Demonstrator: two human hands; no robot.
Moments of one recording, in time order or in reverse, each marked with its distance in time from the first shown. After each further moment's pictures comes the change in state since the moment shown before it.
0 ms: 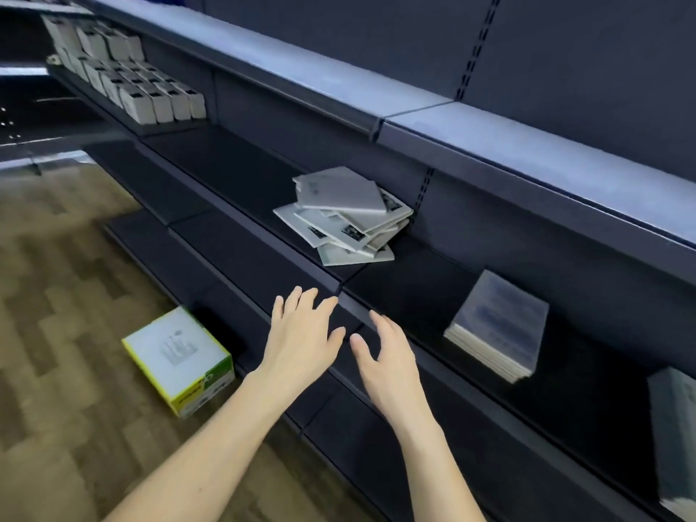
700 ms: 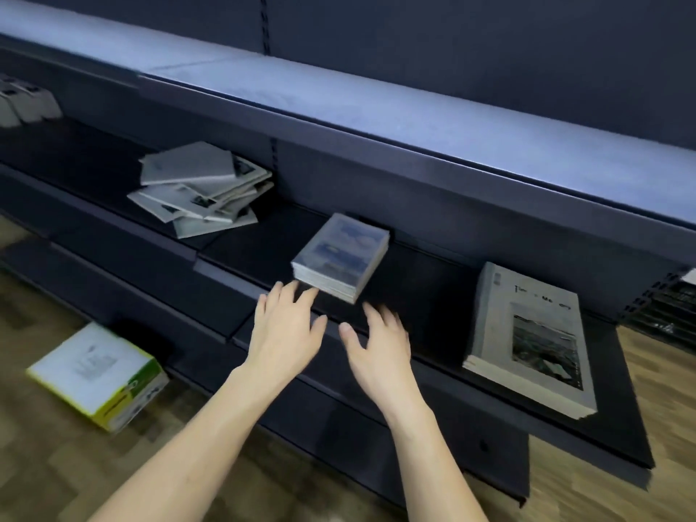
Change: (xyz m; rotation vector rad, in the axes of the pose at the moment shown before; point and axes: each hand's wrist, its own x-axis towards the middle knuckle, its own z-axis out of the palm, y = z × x) left_hand -0.066 0.233 0.094 0.027 0.011 0.167; right_hand -0.103 0.155 -0.186 -0.217 0.167 0.156
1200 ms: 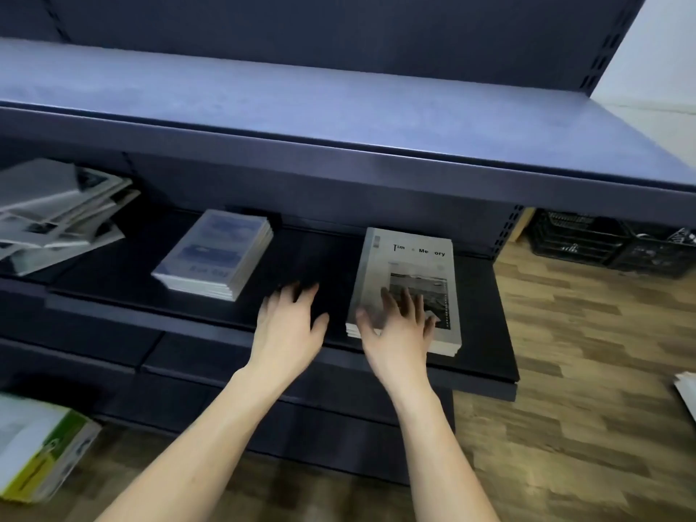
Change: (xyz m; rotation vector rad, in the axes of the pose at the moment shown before) left_hand 0.003 0.174 0.071 -0.038 -0.129 0.215; right_hand -0.015 0.170 -0.102 -0.074 0.299 0.261
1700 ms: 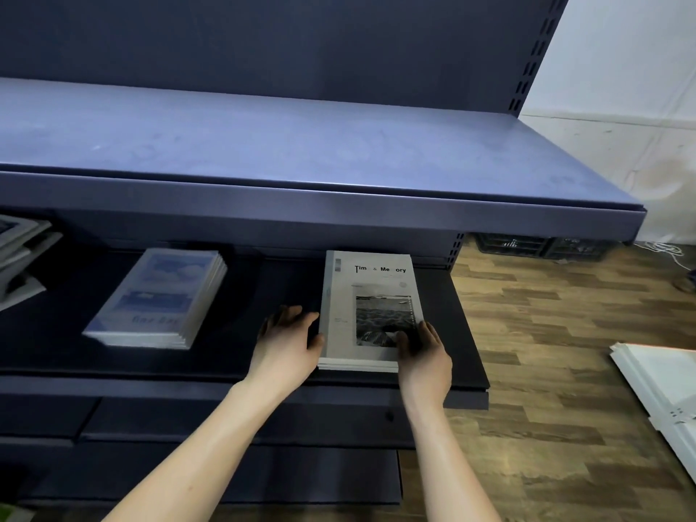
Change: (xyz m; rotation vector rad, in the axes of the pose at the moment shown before) left_hand 0.050 0.018 0.023 -0.077 -0.225 0.116; right_hand 0.027 0.076 0.004 0.214 0.396 0.354
